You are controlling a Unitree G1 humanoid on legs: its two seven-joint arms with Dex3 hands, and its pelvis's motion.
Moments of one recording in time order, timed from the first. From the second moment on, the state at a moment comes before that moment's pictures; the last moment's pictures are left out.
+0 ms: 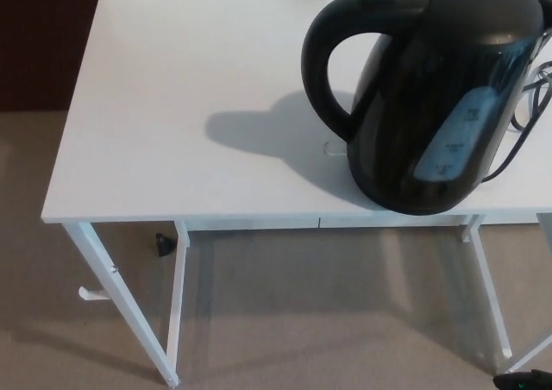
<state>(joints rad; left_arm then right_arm) -0.10 0.69 0.77 0.74 -0.42 -0.11 -0.27 -0.11 -0.34 0.00 1.19 -0.15 -0.32 -0.01</state>
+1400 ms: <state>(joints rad) -0.90 0.17 -0.19 0.38 -0.12 0.32 -0.08 -0.14 -0.35 0.02 1.19 -0.16 -0.32 -0.02</state>
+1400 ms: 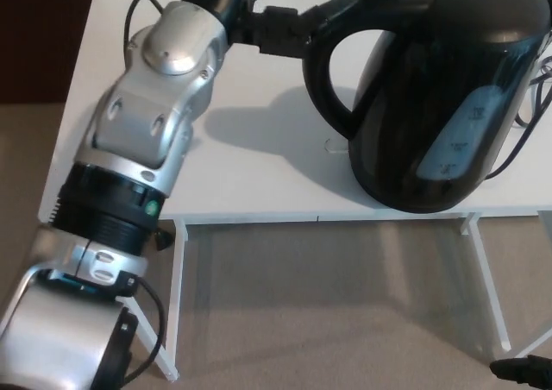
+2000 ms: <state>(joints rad) -0.84 0.09 -0.19 0.35 -0.08 0.34 -0.10 -0.14 -0.35 0.04 1.19 -0.17 -0.33 -0.02</state>
